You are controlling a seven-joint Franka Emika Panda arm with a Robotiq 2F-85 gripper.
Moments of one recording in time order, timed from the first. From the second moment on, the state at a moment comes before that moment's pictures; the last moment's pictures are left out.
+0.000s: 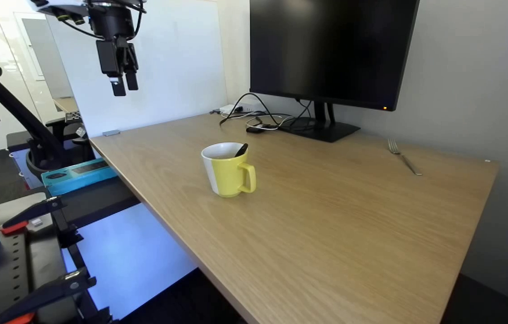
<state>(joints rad) 0.07 -0.26 0.21 -2.59 0.11 2.32 0.76</state>
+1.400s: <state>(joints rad) -0.01 -0.02 0.02 -2.47 -0.25 2.38 1.13</state>
